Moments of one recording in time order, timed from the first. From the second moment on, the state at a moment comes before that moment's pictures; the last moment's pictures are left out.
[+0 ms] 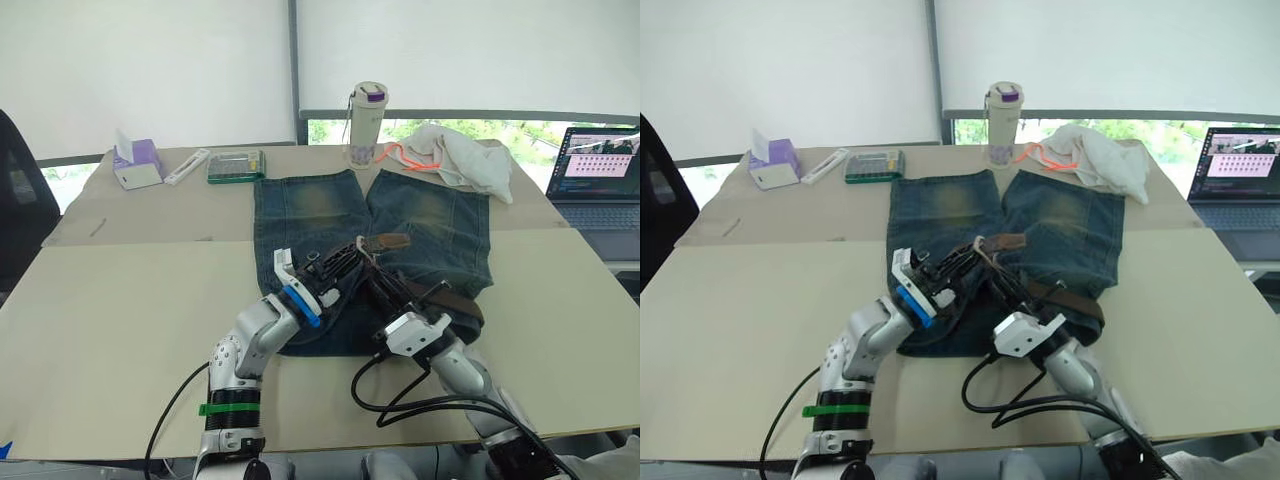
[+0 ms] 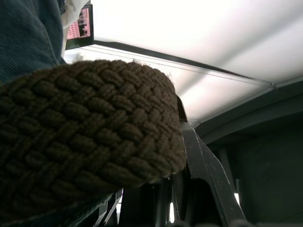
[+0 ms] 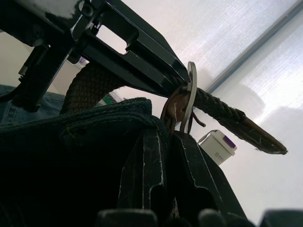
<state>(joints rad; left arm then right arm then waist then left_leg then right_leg) -0.40 -0.16 0.19 0.09 -1.94 0.88 0.33 -0.13 -0.40 0.17 0.01 -0.41 -0.61 0.07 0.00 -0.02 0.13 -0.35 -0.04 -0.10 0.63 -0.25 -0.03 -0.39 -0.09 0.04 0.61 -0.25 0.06</state>
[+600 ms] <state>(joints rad) -0.43 -0.08 0.16 0.21 -1.68 0.91 0.27 -0.05 -0.49 0.21 -0.20 0.03 -0.26 0.48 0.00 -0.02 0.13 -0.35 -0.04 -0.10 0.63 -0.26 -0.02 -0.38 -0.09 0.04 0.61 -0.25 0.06</state>
